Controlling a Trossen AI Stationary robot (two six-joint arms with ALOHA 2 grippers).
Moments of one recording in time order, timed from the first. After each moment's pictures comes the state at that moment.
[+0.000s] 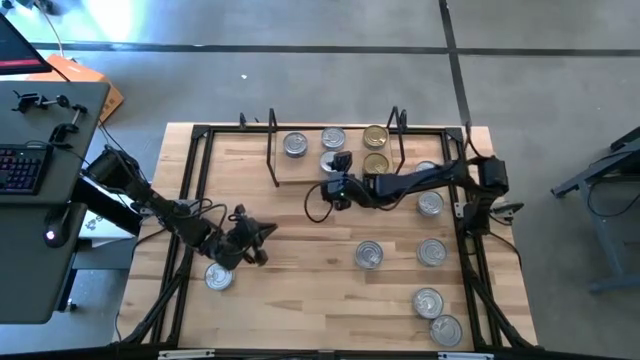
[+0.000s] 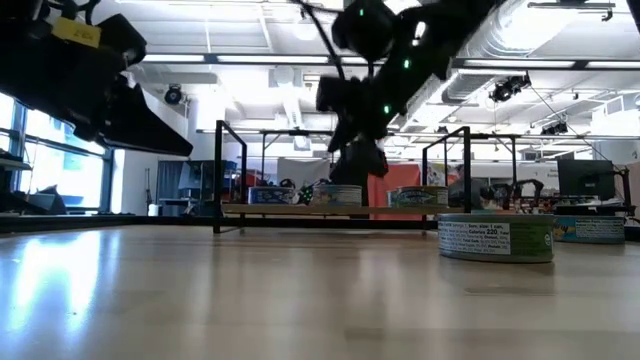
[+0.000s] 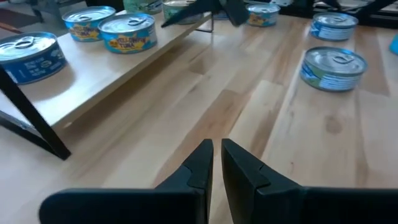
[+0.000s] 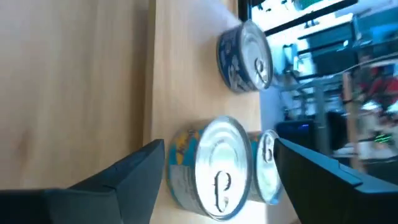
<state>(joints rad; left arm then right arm) -0.59 1.32 0.37 0.25 -0.97 -0.61 -0.07 1.82 1.14 -0.06 0.63 -0.62</state>
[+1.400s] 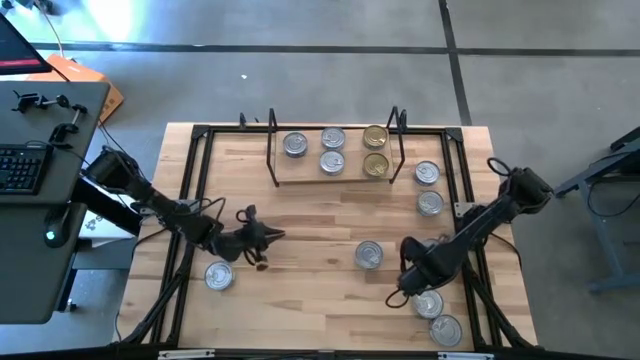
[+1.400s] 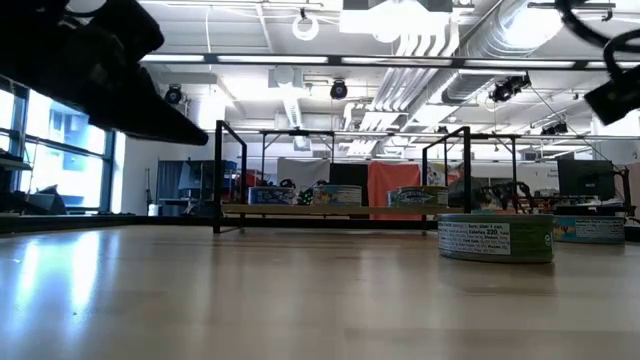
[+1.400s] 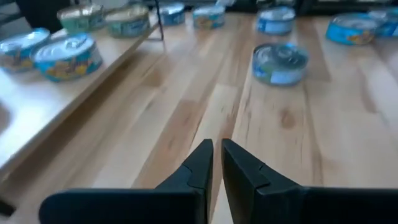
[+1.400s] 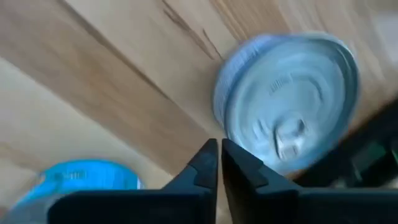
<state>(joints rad) -0.51 1.32 0.37 0.43 -0.74 -0.32 0.65 1.59 0.93 -1.13 -0.06 1.37</state>
